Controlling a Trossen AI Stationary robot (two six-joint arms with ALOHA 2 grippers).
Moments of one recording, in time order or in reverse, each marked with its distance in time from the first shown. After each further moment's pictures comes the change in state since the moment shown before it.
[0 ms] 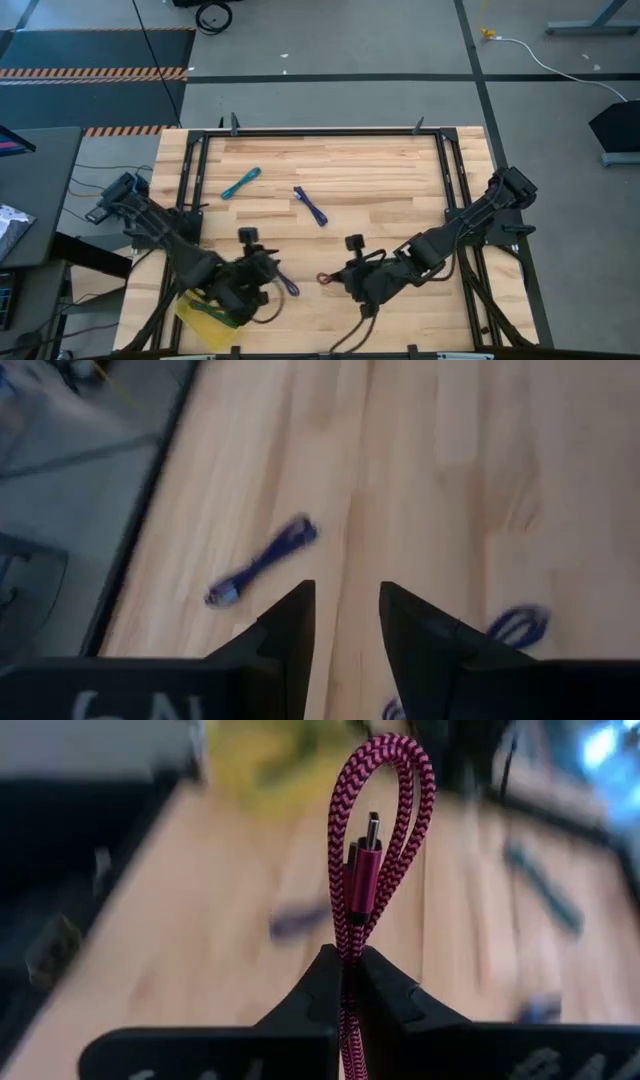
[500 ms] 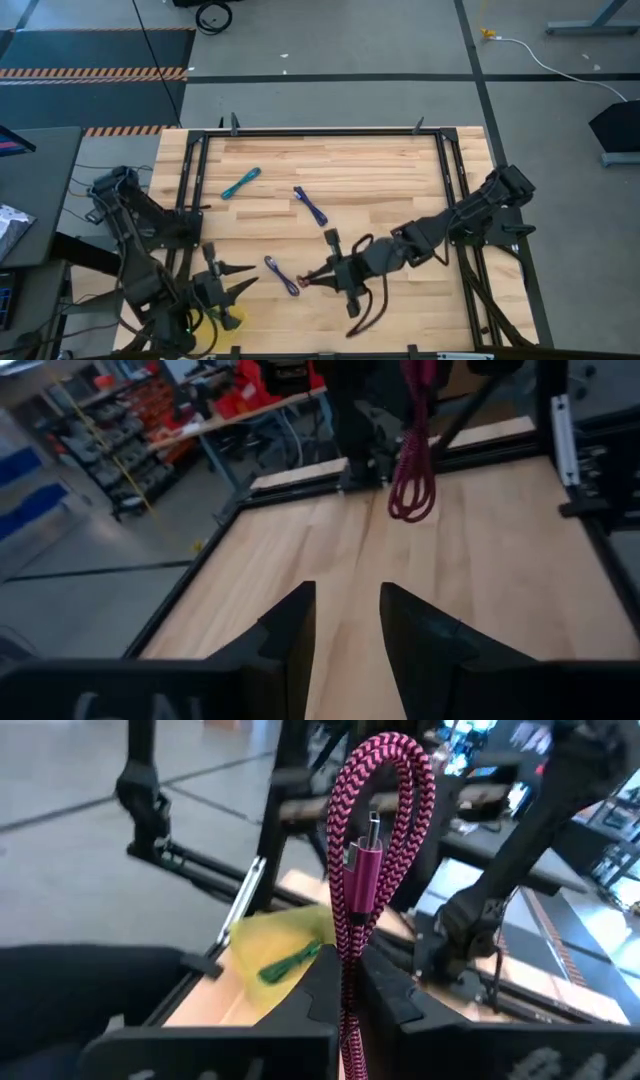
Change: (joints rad) left arm -0.295 -0.100 -0.043 0.098 -0.419 -0.150; right arm -0.096 0.001 0.000 0.478 -0.211 -0.250
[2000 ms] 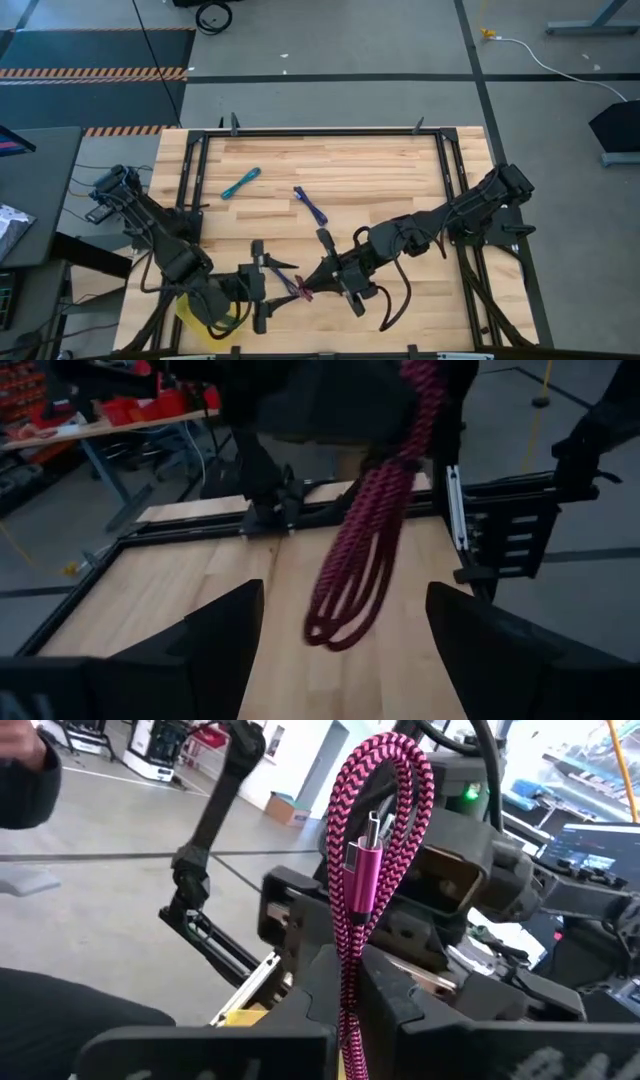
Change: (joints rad) left arm 0.264 0.001 -0.033 0.700 0.422 0.559; right arm -0.044 0.001 0.000 0.220 -0.276 -0.269
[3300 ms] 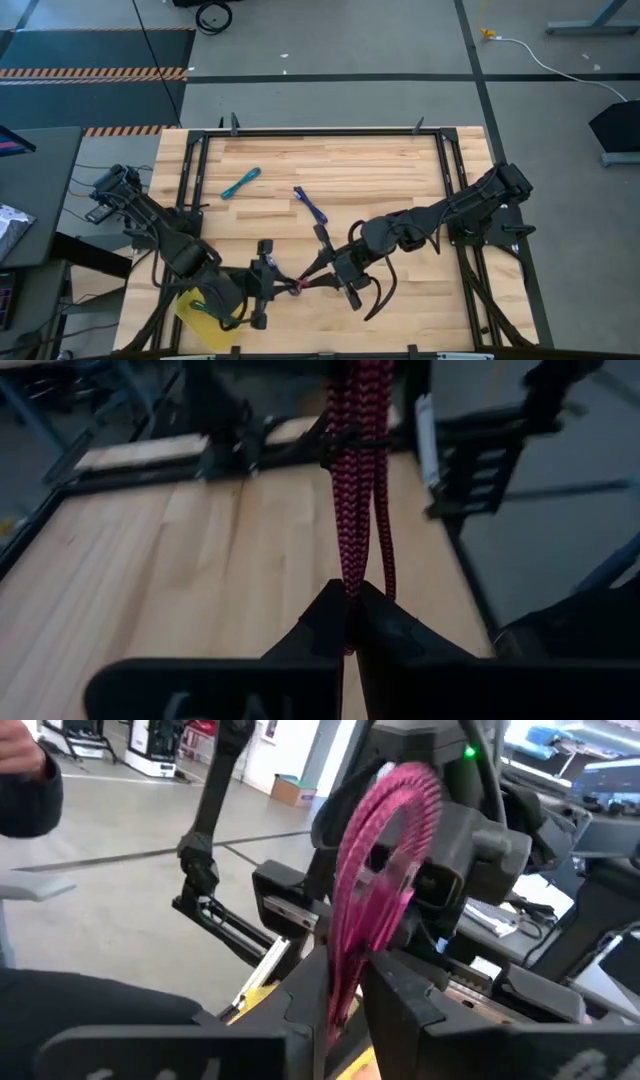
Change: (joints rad) left arm 0.051 -0.001 0.002 -0.170 0.203 -0.098; right arm -0.046 0.000 0.000 -0.063 -0.014 0.117
